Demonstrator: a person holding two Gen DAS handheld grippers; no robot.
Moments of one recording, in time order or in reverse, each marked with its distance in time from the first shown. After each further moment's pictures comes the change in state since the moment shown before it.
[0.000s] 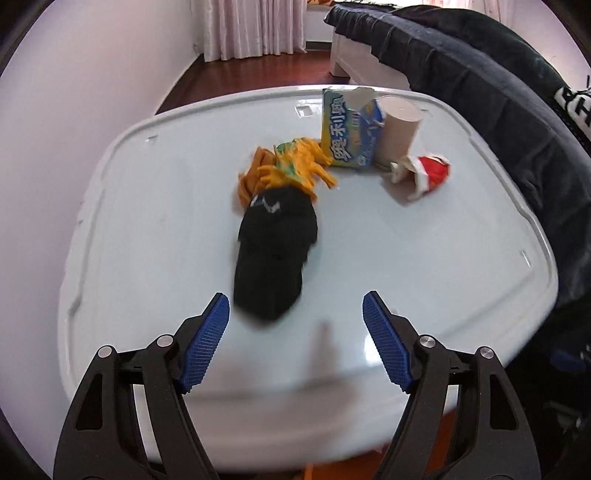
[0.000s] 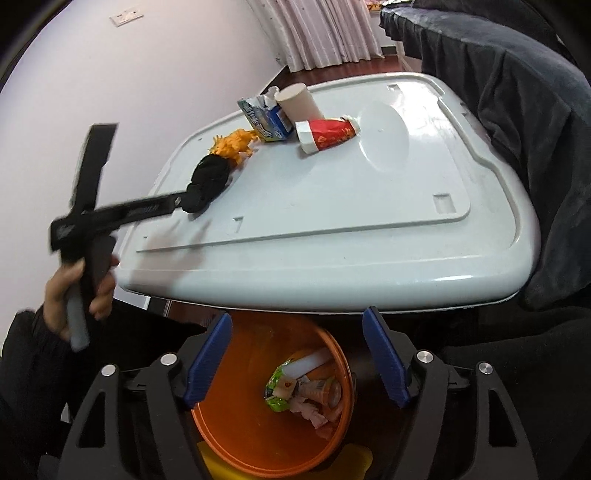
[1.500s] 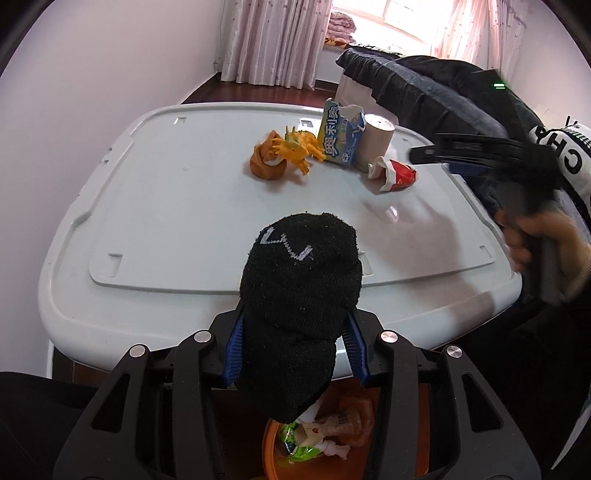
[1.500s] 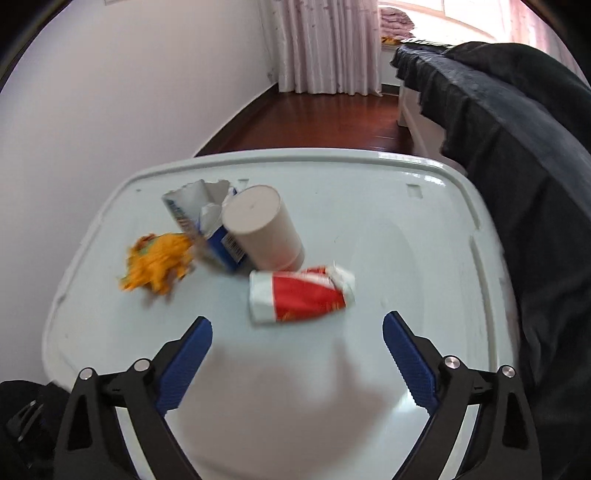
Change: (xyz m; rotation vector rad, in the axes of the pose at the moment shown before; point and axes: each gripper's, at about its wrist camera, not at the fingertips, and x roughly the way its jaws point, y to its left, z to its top) left arm -0.051 0.003 -0.096 -0.150 -0.184 -0.110; right arm 0.104 0.011 0.197 -0.188 -0.065 -0.210
